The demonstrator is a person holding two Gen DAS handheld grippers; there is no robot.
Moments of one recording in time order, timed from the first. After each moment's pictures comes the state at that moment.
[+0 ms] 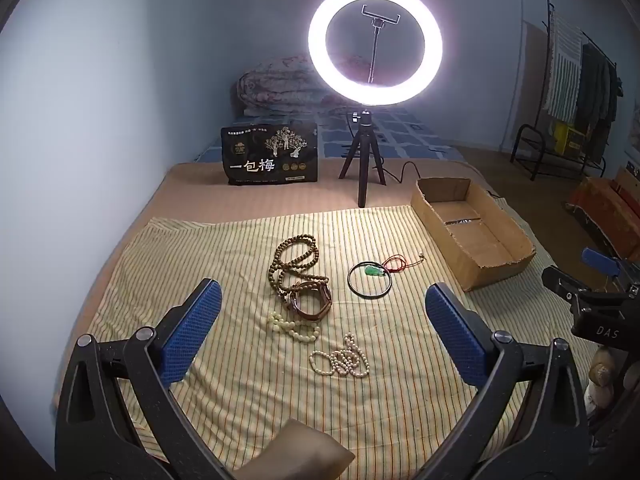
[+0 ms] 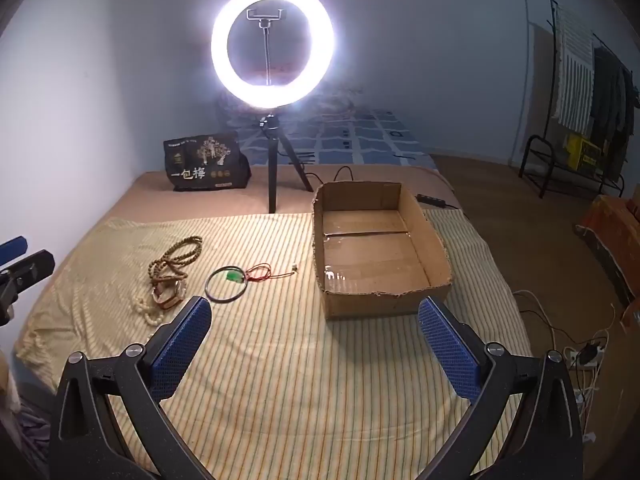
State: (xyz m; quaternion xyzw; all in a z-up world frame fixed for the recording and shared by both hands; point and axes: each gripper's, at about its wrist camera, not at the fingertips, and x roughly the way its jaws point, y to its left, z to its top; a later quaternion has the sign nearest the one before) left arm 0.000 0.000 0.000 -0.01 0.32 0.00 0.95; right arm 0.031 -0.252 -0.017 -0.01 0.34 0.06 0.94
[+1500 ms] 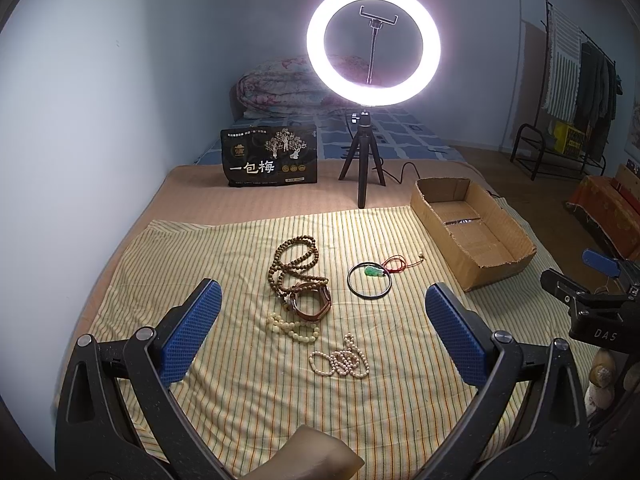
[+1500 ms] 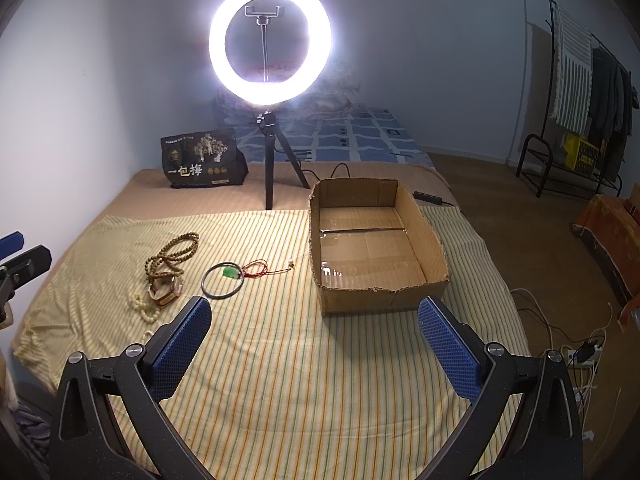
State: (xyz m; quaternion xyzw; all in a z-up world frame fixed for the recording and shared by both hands) left arm 0.002 0.000 0.000 -0.01 0.32 0.01 0.95; right arm 0.032 -0.256 -0.018 -0.03 0.34 0.06 0.94
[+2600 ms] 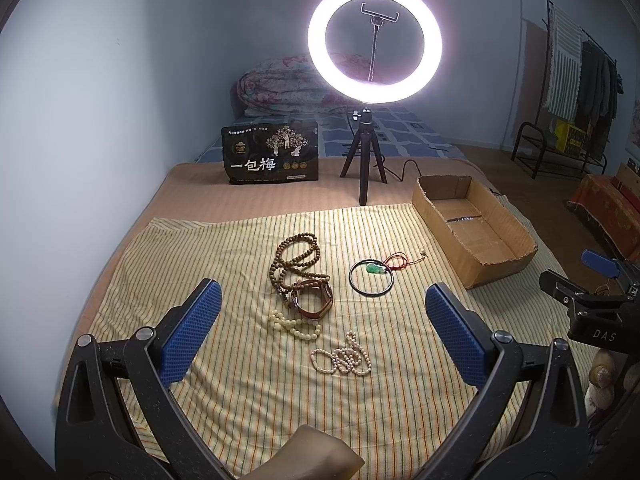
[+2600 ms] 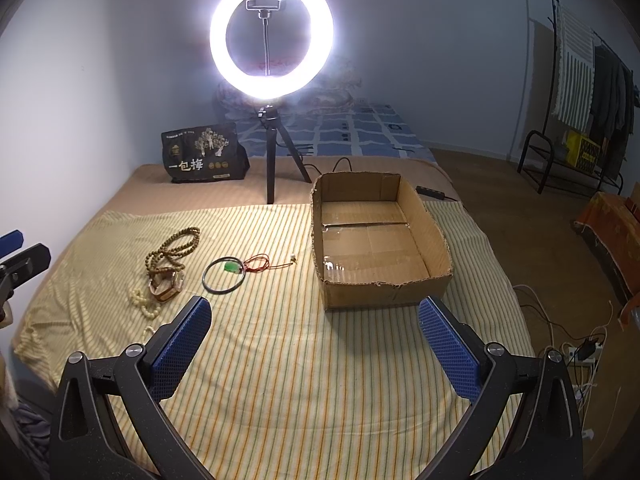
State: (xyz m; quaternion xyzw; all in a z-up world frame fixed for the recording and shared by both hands) left arm 0.002 0.000 -0.001 -0.01 0.32 0.01 0.95; right arm 0.031 -0.254 -0.023 -0.02 0.35 0.06 0.94
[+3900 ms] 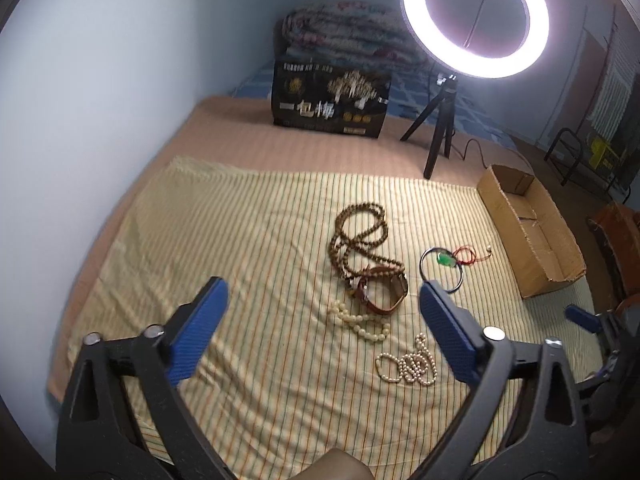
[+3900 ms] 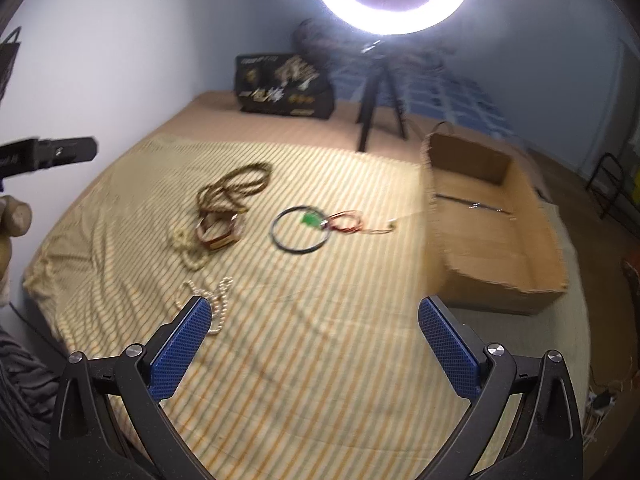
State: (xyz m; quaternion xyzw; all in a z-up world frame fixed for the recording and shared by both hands) left arm 0.069 0.096 -0.046 -0.08 0.42 0.05 0.90; right arm 0.069 -0.169 -0.081 -0.09 0.43 0.18 0.88
